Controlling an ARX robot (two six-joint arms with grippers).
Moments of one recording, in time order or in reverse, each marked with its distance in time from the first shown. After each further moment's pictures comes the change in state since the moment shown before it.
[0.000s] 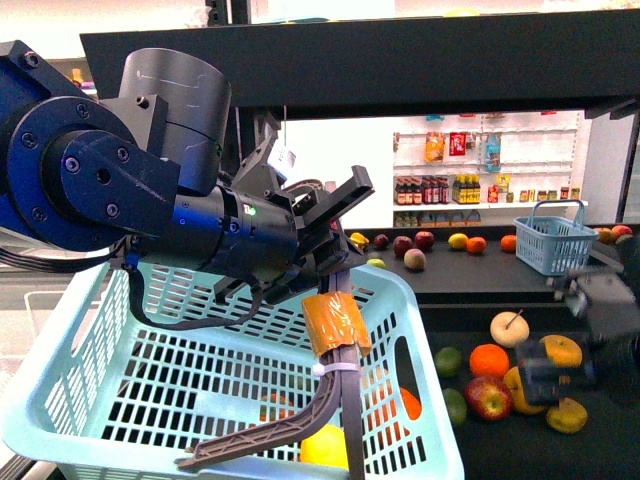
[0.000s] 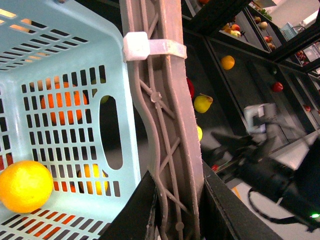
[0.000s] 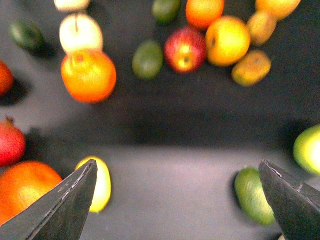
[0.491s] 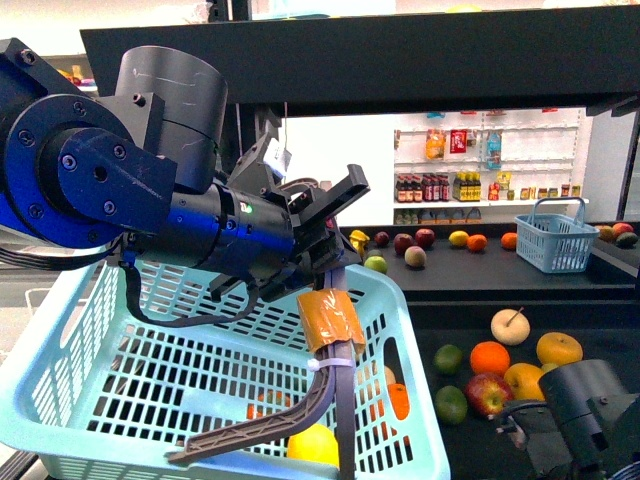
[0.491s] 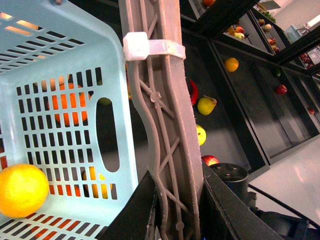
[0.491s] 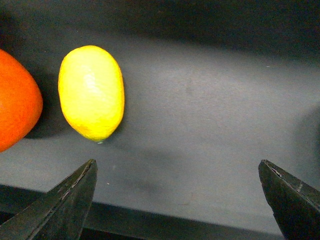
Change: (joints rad) left arm 0.002 0.000 0.000 0.000 -0.005 0.000; right arm 0.085 0.349 0.121 -0.067 -0.027 -0.040
